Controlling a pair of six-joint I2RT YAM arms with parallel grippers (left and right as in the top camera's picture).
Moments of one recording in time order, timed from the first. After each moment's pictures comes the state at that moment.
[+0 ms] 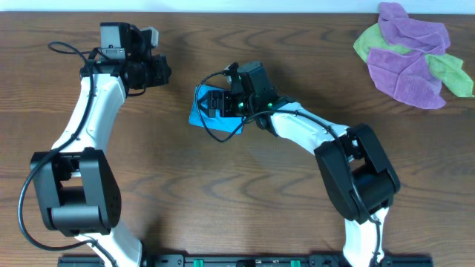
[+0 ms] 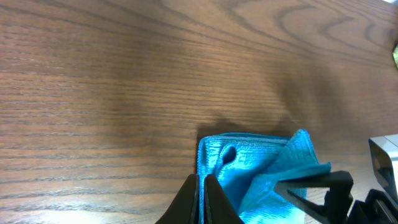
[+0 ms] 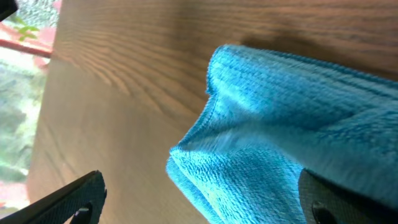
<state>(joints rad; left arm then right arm) 0.02 1.86 1.45 -0.57 0.43 -0.14 0.55 2.08 1.31 0.01 -0.50 0.60</state>
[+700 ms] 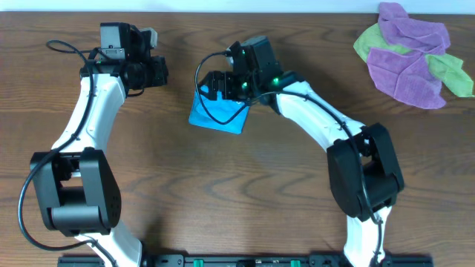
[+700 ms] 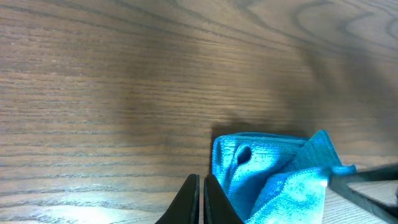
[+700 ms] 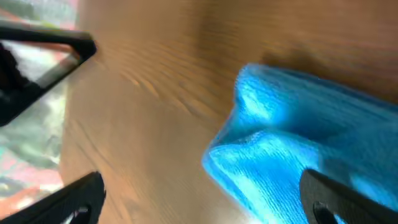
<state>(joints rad) 0.02 1.86 1.45 -0.58 0.38 -0.11 0.50 2.08 1.58 -0.39 -0.56 0.55</state>
